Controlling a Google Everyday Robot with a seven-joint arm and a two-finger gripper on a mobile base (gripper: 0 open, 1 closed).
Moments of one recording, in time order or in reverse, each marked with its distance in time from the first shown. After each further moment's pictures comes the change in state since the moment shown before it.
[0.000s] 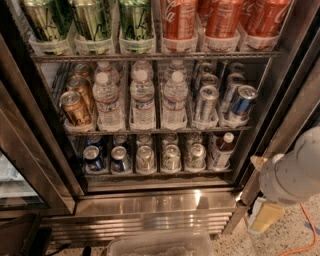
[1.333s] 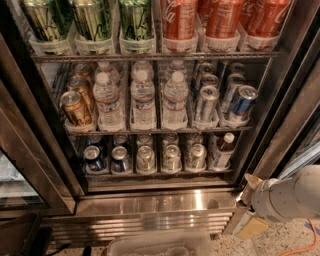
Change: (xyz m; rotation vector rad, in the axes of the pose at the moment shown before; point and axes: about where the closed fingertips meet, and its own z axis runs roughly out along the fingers) arm 0.016 0.016 0.090 0.004 -0.163 0.137
